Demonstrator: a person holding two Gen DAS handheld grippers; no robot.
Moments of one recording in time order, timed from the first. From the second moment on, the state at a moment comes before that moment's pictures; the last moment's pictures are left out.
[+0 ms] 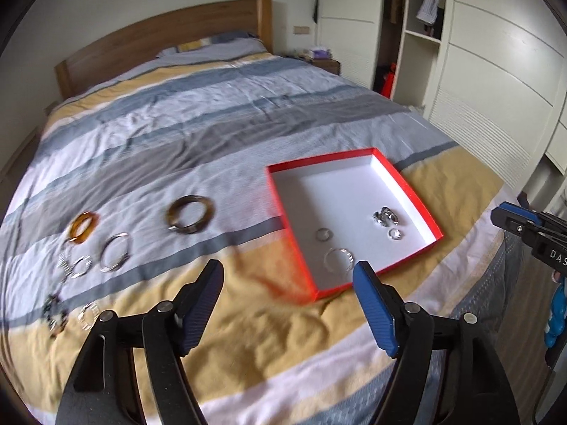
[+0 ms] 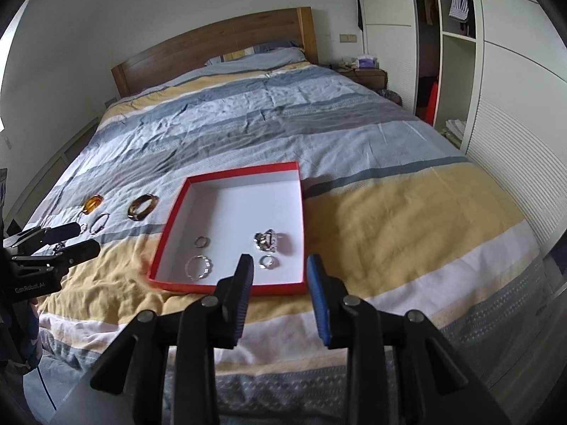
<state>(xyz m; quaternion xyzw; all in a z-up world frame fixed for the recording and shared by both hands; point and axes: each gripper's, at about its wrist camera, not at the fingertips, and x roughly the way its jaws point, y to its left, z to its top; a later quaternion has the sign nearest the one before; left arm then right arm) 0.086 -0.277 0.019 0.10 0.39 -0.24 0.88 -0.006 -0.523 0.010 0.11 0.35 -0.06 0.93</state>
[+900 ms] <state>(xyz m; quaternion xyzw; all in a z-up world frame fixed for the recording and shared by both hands) -0.014 -0.052 0.081 0.00 0.32 -0.06 0.95 -0.074 -0.388 0.093 0.07 0.27 0.03 0.96</state>
